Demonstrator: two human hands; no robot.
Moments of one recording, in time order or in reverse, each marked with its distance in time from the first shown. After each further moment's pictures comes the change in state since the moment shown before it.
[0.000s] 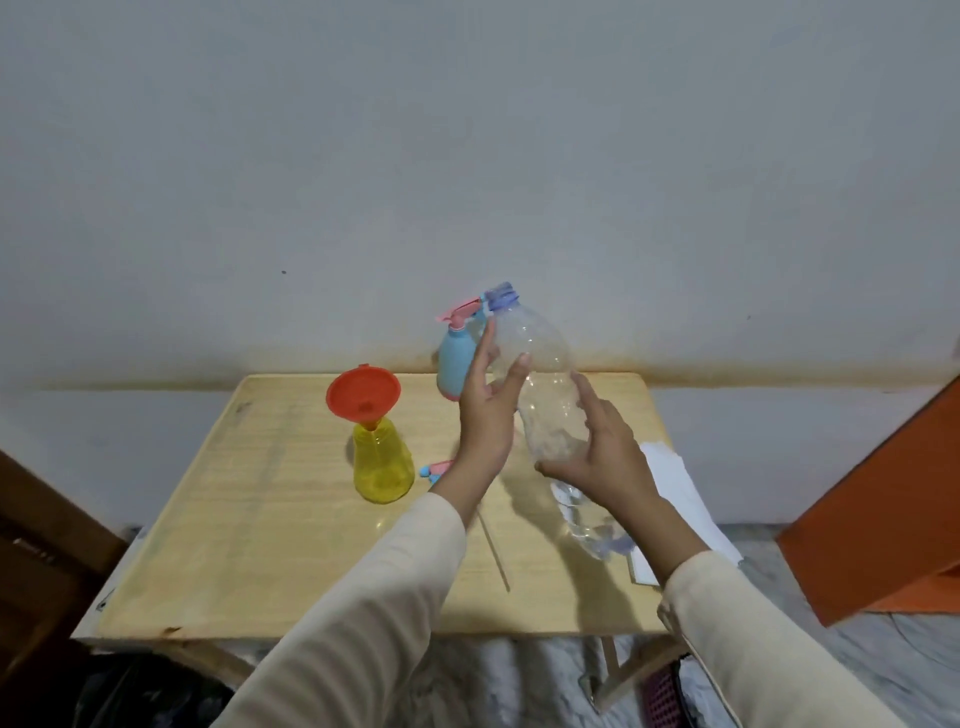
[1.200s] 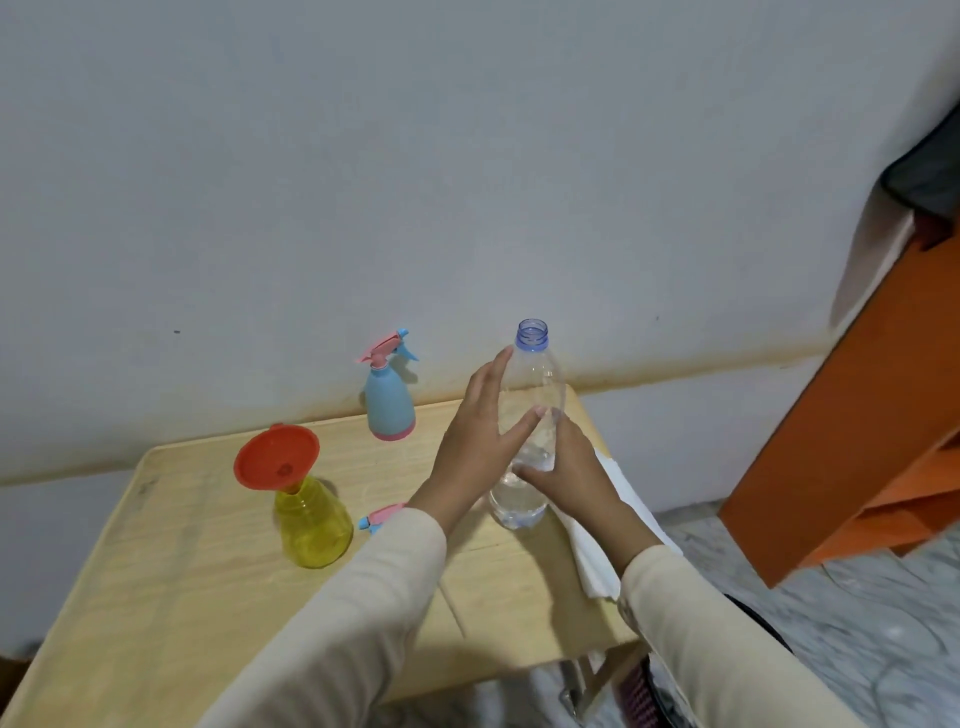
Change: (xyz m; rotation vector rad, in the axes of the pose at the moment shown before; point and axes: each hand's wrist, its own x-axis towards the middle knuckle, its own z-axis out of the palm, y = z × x) left_hand 0.010 -0.010 0.039 0.655 -0.451 0.283; right_hand 0.020 0.044 -0.010 0.079 0.029 0.233
